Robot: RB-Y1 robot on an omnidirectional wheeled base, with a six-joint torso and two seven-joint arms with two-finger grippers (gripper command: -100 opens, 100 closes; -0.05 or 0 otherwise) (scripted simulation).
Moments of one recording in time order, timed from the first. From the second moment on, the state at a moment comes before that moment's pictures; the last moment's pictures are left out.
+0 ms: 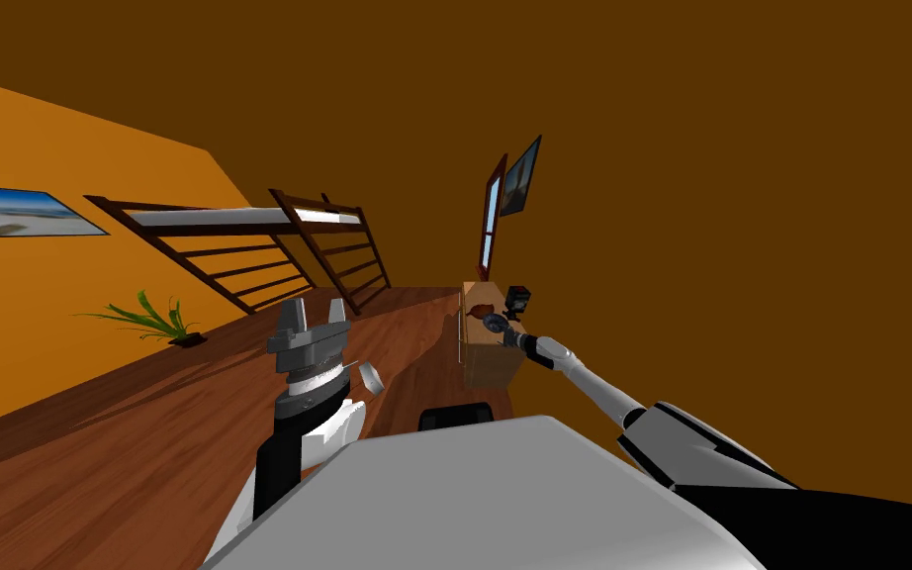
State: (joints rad) left arm 0.54 0.03 0.05 -2.38 0.05 -0.63 0.01; right arm -0.17 -0.72 0.34 -1.11 1.22 -0.46 0.76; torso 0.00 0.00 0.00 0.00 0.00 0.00
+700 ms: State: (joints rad) left arm 0.54 0.03 0.05 -2.38 0.05 -0.63 0.01; right arm -0.16 -0.70 0.34 -1.11 1.22 -0.45 0.77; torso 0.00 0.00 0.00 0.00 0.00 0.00
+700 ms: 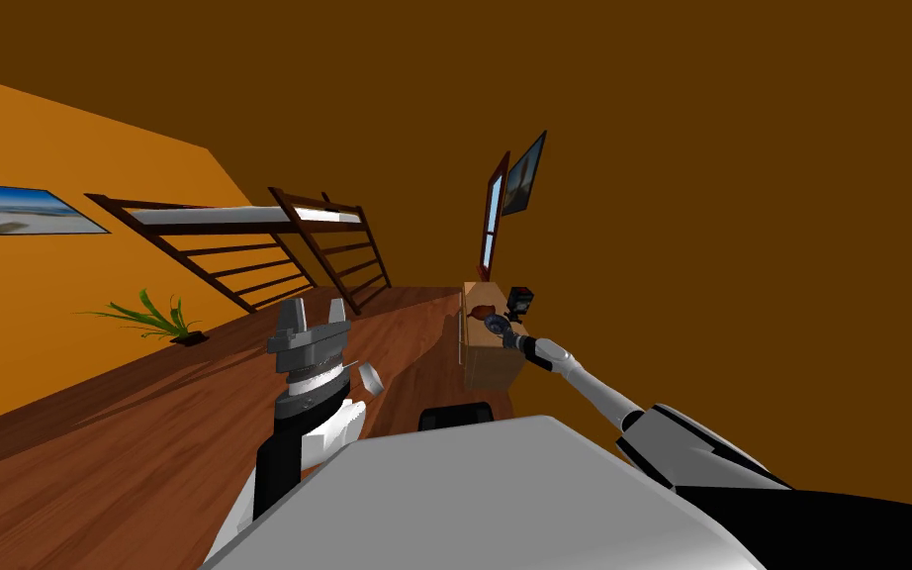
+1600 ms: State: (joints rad) left arm 0.54 0.03 0.05 -2.38 0.05 -0.63 0.01; right arm -0.17 -0.75 0.32 -1.17 1.21 -0.46 0.77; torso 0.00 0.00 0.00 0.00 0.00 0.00
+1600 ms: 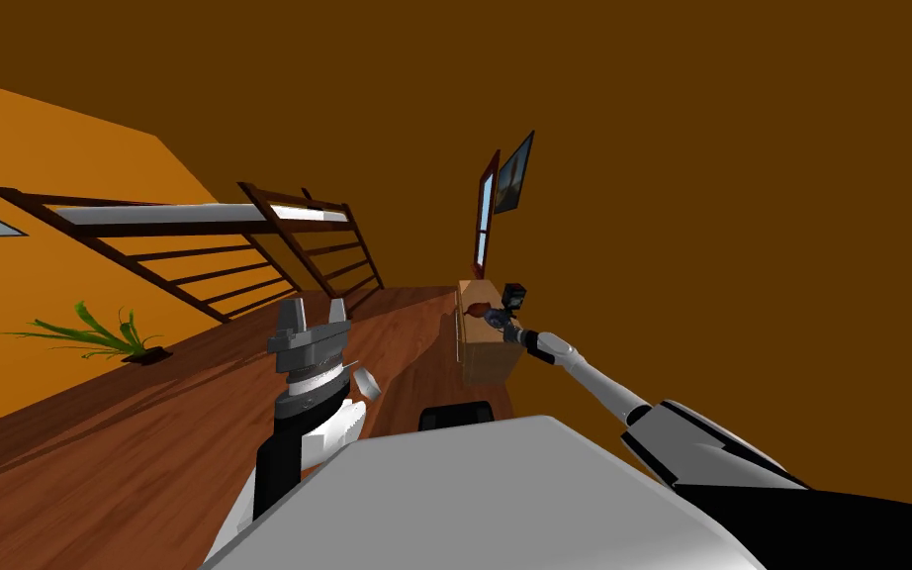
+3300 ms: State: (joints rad) left arm 0.54 0.03 0.05 -2.38 0.05 -0.63 0.01; right arm -0.26 -0.92 0.31 -1.08 1.20 -0.57 0.62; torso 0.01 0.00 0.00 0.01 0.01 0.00
